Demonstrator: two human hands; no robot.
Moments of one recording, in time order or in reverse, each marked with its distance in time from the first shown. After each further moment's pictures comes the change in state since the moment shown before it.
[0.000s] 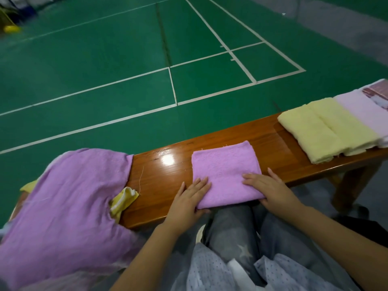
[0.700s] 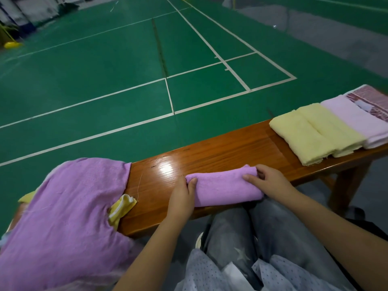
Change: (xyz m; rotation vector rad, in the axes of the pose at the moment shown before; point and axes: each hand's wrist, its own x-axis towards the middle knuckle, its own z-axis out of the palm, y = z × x) left_hand 0.028 0.039 -0.032 -0.492 0.270 -0.539; right_hand 0.028 -0.028 -0.052 0.590 -0.038 0.597
